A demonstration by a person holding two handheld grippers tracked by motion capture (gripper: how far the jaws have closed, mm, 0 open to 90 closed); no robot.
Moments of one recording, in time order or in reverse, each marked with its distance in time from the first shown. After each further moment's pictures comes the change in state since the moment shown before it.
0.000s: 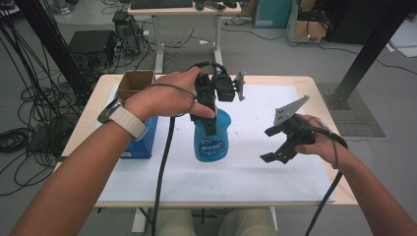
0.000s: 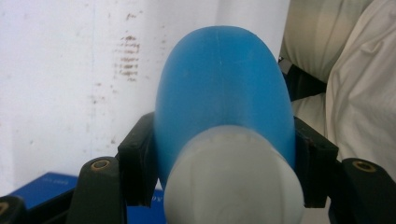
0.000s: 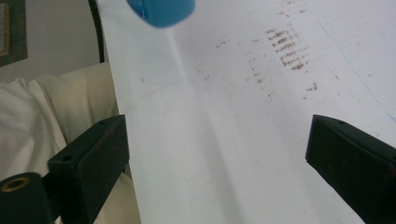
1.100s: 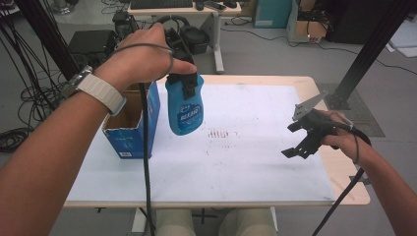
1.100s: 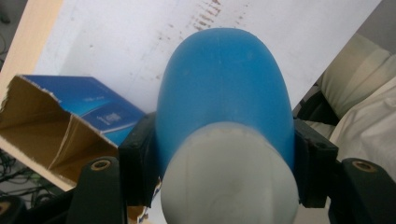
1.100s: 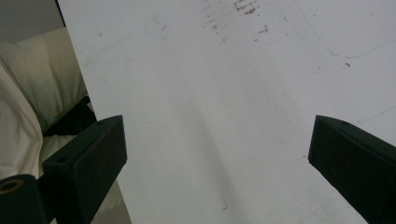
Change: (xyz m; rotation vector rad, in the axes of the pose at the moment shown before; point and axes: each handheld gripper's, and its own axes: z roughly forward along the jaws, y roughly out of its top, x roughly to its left) left arm 0.037 -0.042 -0.075 0.031 0.109 -0.437; right arm -0.016 -0.024 -0.034 0.122 -0.099 0.073
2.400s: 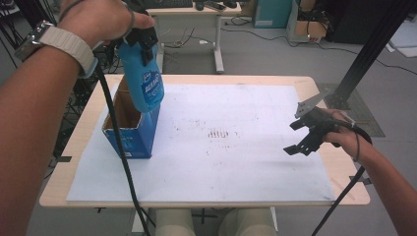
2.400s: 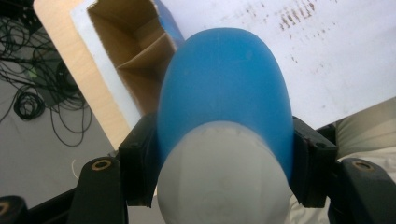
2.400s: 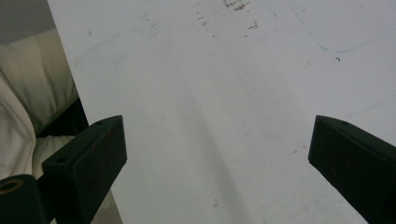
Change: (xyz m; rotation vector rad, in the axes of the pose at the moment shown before) left arm 0.070 -0.048 -0.044 0.008 0.075 -0.553; right arm -0.008 -0.007 0.000 -0.005 -0.014 0.068
